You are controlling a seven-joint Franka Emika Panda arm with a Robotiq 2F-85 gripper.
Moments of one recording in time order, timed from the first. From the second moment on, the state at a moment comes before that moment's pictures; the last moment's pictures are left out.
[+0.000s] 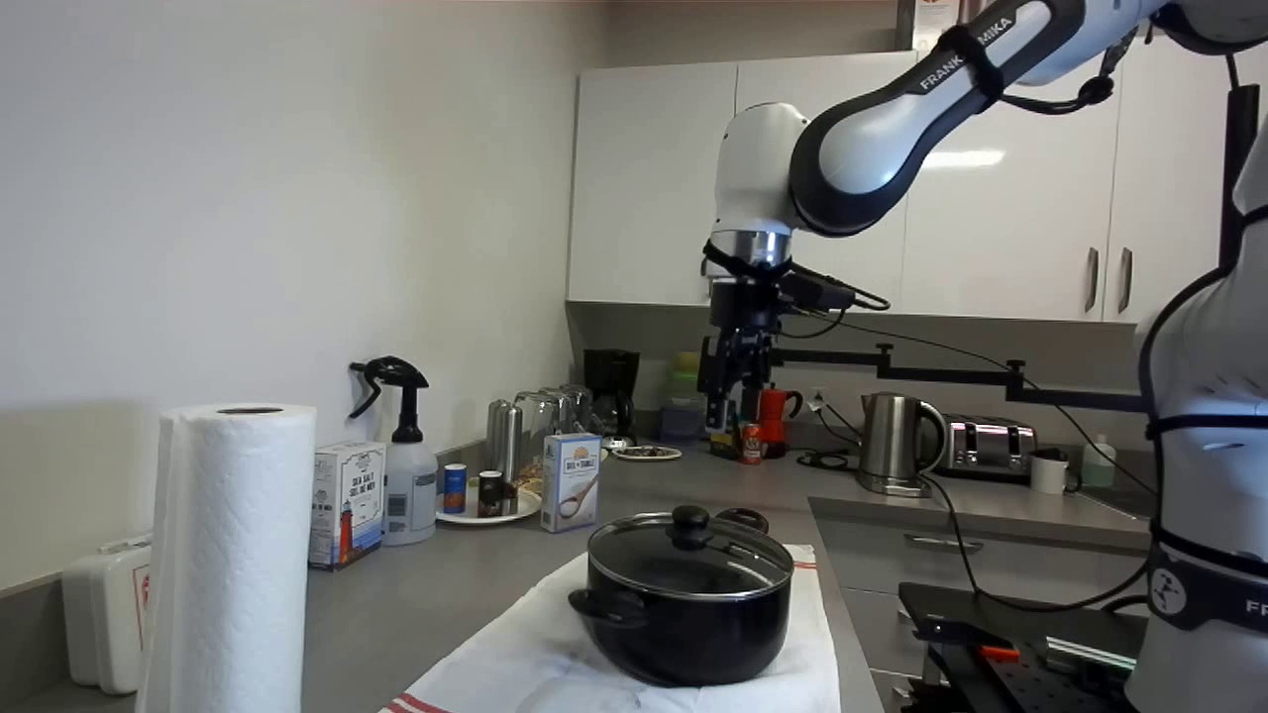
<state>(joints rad) -0.17 -0.26 0.05 -2.53 -0.13 2.33 0.34</state>
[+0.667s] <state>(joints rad) -0.15 -0.06 0.00 -2.43 -0.10 2.35 0.33</state>
